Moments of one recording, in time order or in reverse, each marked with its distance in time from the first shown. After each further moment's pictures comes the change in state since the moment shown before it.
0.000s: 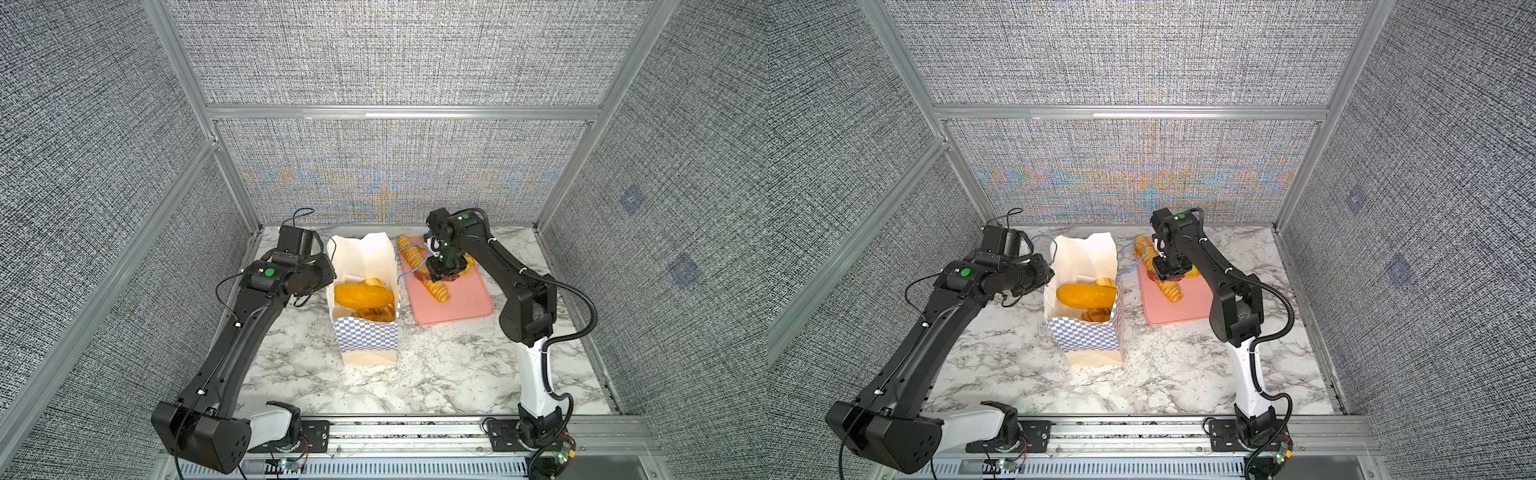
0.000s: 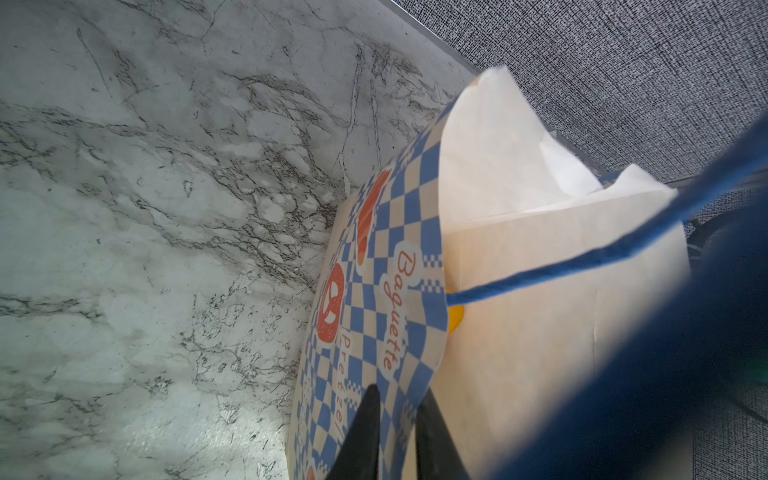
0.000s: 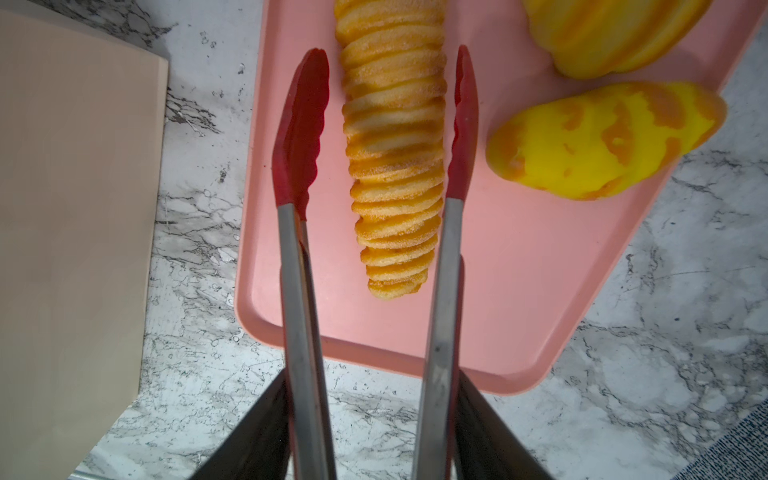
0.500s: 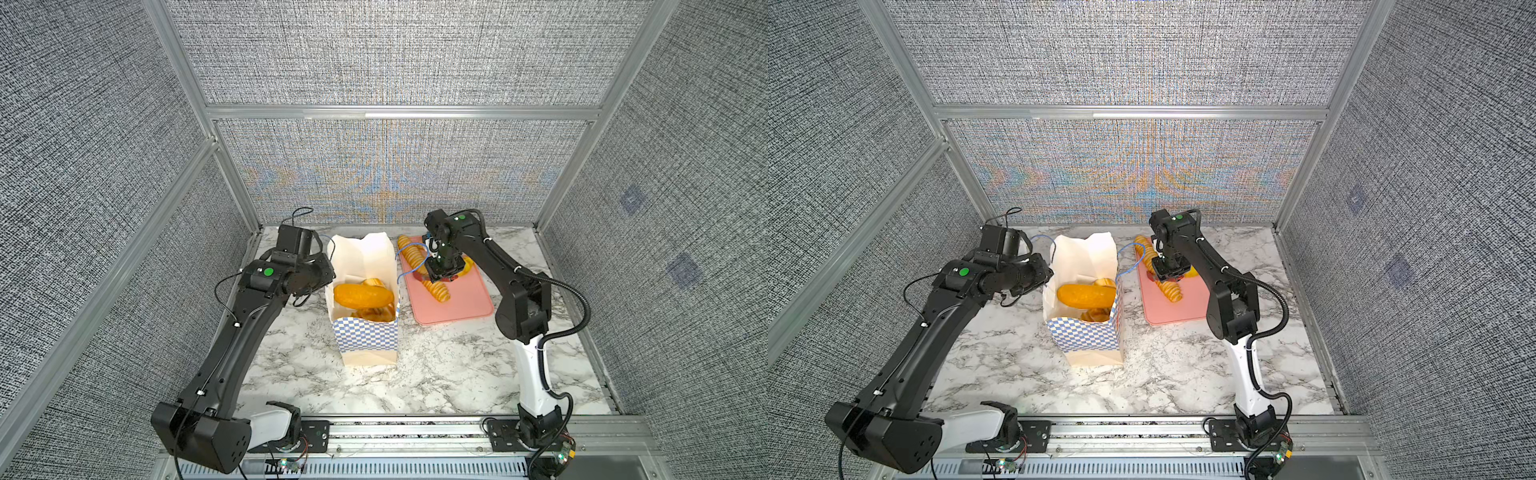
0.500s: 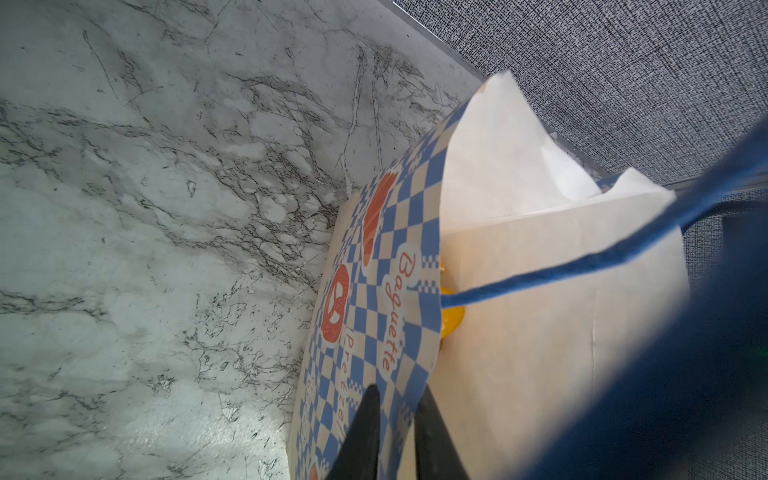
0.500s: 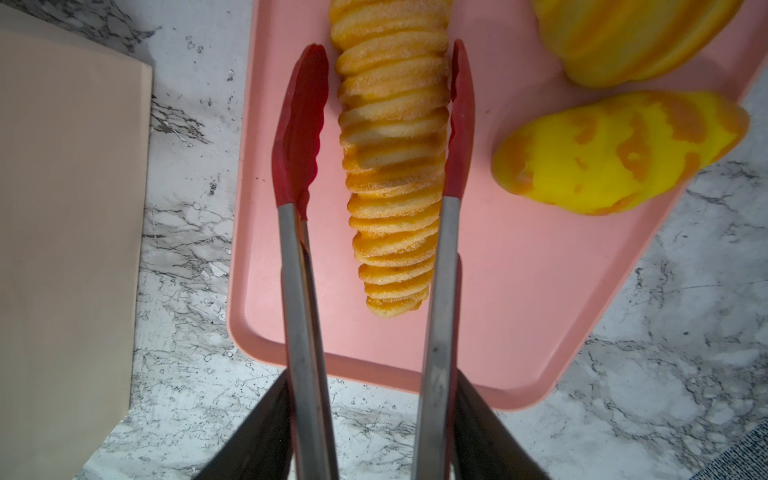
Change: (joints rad) left arm 0.004 0.000 0.014 -0.016 0.000 0.000; right arm -0.006 0.040 0.023 0.003 0.003 -0.004
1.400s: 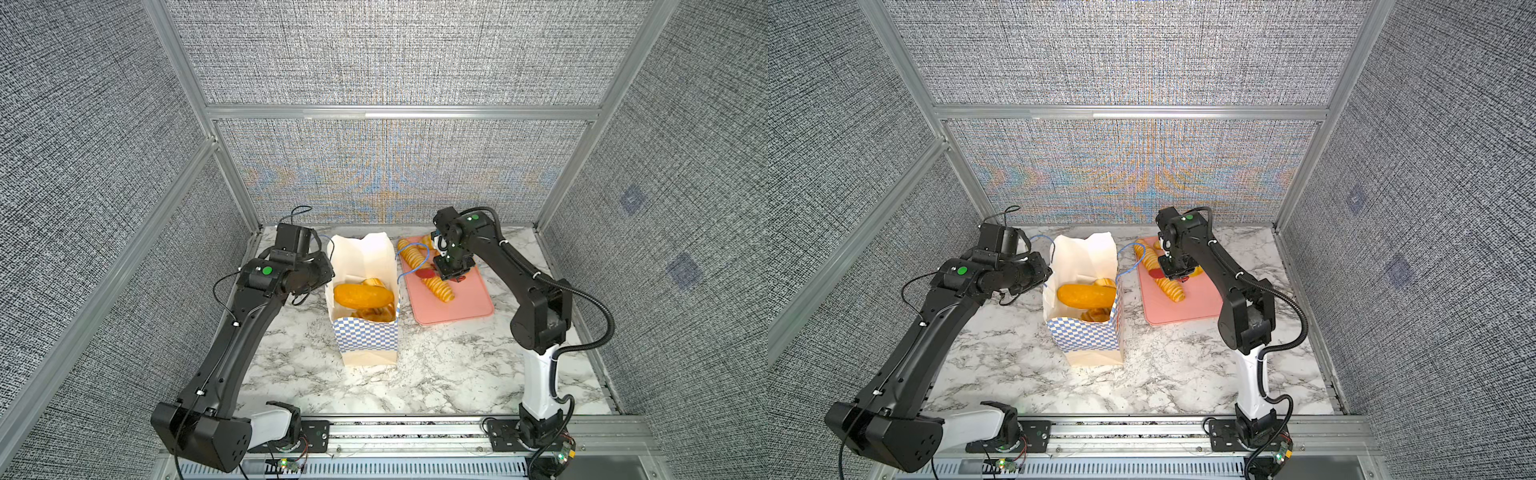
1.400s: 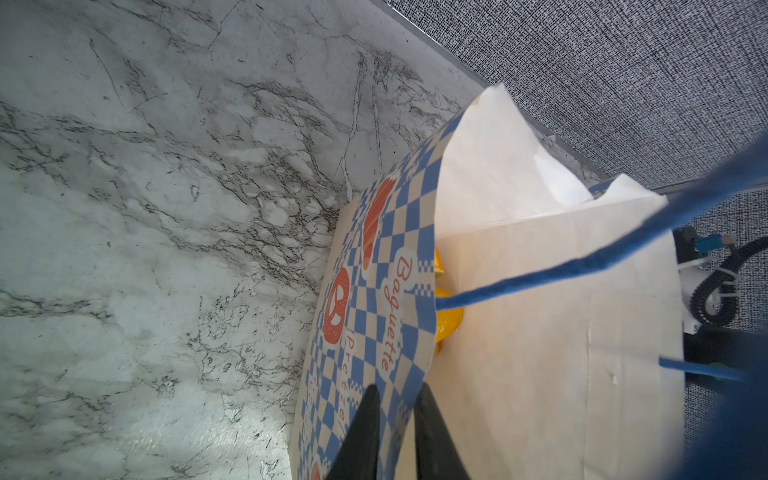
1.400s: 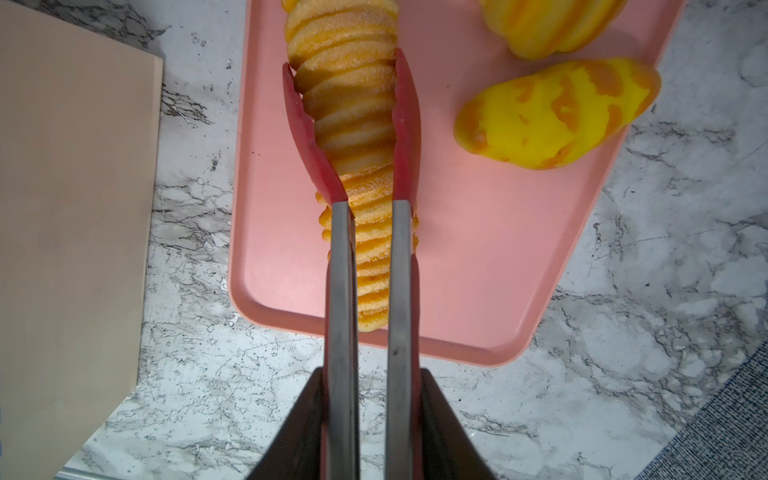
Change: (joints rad) left arm 0.006 0.005 0.016 -0.006 0.000 0.007; right arm -0.004 -0.172 -0.140 0.030 0.015 0.035
